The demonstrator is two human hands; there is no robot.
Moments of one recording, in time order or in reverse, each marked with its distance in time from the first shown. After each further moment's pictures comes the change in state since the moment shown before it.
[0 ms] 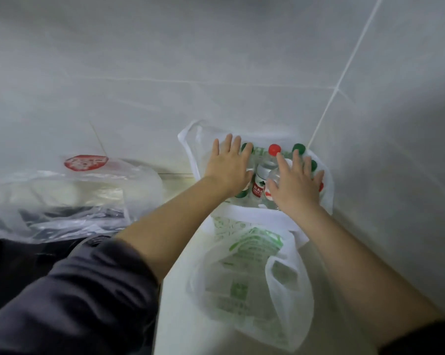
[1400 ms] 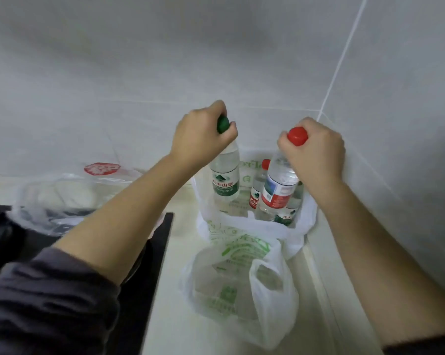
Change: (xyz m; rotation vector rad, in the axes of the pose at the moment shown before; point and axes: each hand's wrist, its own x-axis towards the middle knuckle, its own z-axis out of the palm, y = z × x) left_hand -0.040 -0.014 -0.115 -0.477 0.658 -0.138; right_hand -0.018 0.017 -0.122 0.562 0.672 -0.183
